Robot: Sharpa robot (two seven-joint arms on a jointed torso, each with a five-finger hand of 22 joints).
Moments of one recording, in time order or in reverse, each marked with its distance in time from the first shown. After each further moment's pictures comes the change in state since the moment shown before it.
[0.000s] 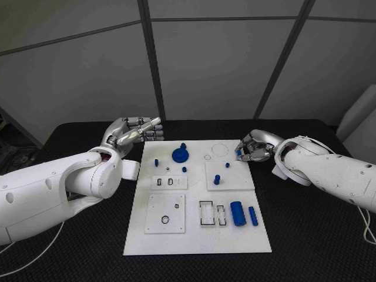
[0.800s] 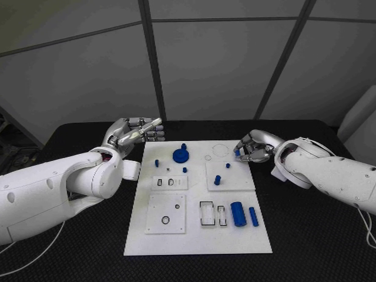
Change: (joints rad) left arm 0.000 -0.002 0.000 0.001 -0.001 0.003 -0.003; left_hand 0.000 0.000 0.000 0.000 0.000 0.000 0.000 0.000 0.000 0.000 0.000 0.000 0.000 0.000 0.000 0.000 0.001 0.000 0.000 0.000 0.000 0.000; right arm -0.001 -0.028 0.000 0.079 -0.001 -0.040 -0.011; right_hand 0.028 0.035 0.041 -0.024 -0.052 0.020 -0.015 0.030 0.002 0.006 -0.014 -0.004 -0.003 0.002 -0.016 0.000 0.000 0.000 0.016 -0.016 0.009 0.000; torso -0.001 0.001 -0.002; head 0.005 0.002
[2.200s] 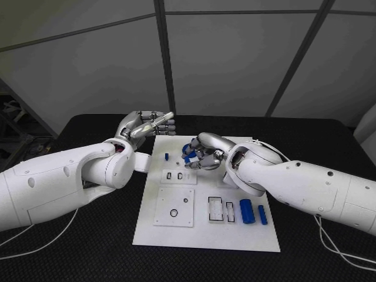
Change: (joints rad) left arm 0.000 0.006 0.000 -0.006 0.000 0.000 -0.005; left_hand 0.000 0.000 0.000 0.000 0.000 0.000 0.000 0.000 0.000 0.000 0.000 0.000 0.000 0.000 0.000 0.000 0.000 0.000 0.000 0.000 0.000 0.000; right arm 0.004 0.241 -0.005 0.190 -0.034 -0.007 -0.140; right_hand -0.003 0.010 0.016 -0.005 0.009 -0.024 0.002 -0.003 0.000 -0.007 0.000 -0.013 -0.013 0.000 0.000 0.000 0.001 0.000 0.011 -0.004 0.008 0.000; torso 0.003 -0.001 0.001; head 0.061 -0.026
